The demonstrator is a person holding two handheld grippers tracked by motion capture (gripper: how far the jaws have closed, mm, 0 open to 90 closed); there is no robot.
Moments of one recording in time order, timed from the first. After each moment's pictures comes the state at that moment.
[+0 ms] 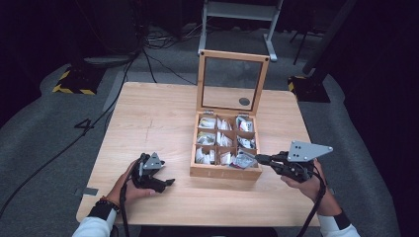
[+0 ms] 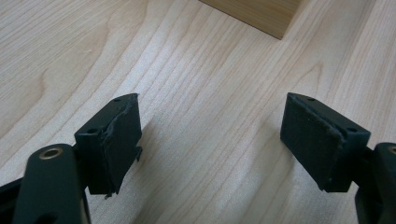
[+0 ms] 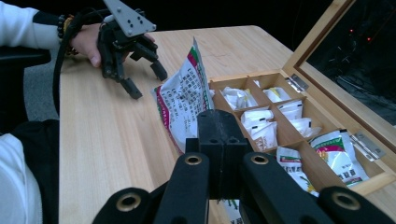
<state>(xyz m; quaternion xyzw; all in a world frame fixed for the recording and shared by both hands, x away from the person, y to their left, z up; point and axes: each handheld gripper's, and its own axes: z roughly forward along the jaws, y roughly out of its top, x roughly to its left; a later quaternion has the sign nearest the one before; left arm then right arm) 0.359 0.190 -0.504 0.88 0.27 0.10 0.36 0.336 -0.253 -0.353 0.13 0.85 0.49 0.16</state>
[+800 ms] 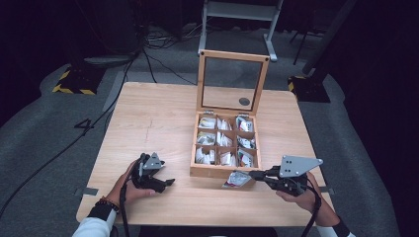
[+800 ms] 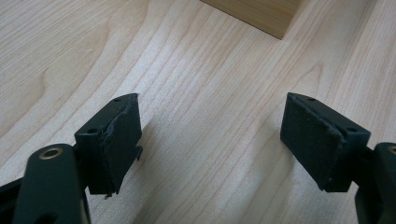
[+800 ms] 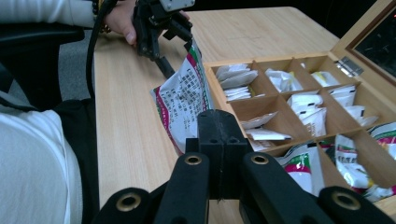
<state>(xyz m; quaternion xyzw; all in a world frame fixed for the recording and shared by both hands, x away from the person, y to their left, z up) 0.358 0.190 -0.504 0.88 0.28 0.10 0.36 0.313 -0.240 -0.373 0.11 0.87 0.47 0.12</state>
